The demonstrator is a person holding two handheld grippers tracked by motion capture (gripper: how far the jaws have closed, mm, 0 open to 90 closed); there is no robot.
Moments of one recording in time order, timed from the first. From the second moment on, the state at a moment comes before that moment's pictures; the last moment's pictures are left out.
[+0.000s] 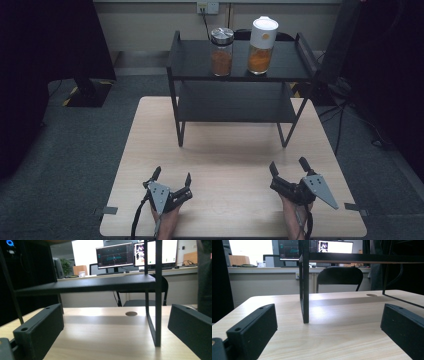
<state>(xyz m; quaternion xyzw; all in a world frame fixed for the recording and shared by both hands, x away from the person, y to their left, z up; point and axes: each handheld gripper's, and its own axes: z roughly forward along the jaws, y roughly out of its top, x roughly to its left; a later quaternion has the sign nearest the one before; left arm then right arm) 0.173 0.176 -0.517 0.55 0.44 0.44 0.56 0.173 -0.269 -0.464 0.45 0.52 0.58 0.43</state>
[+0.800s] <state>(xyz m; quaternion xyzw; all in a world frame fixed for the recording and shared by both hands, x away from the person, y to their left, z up) 0.171 0.173 -0.517 0.54 0.44 0.45 0.56 0.154 -0.258 -0.512 0.43 0.54 0.55 0.47</state>
